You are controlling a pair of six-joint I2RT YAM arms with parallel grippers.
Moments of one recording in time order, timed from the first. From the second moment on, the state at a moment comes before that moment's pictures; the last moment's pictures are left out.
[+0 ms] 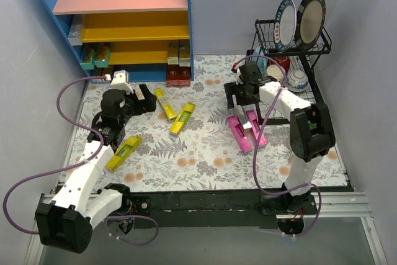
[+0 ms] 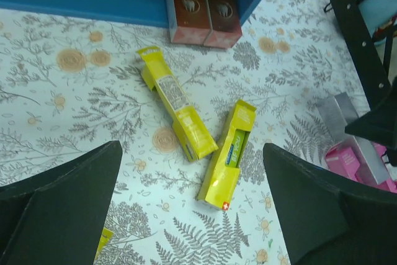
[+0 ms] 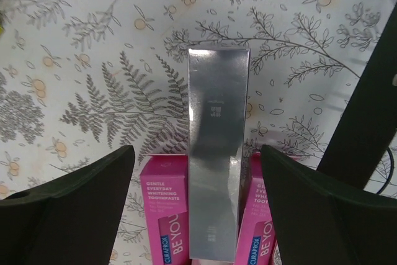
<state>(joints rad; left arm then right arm) -0.20 0.98 0.82 -0.16 -0.01 -0.34 0.39 1.81 1.36 -0.51 -0.07 0.12</state>
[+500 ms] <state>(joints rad) -0.35 0.94 0.68 -0.08 -0.04 -0.34 0.38 1.93 1.39 -0.58 -0.15 0.03</state>
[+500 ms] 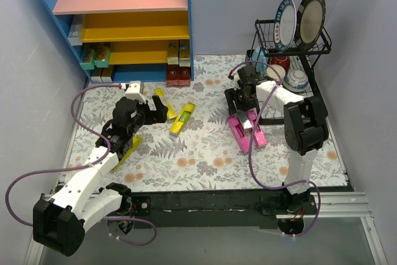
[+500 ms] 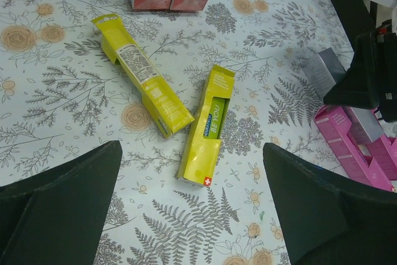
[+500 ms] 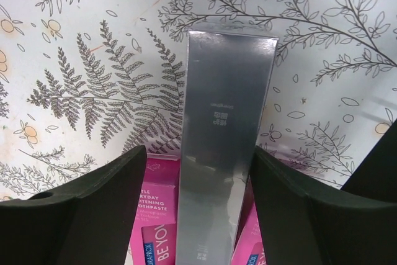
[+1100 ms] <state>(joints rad) -0.36 0.94 0.68 -0.07 -0.04 -0.34 0.65 1.93 1.39 -0.64 0.16 0.19</state>
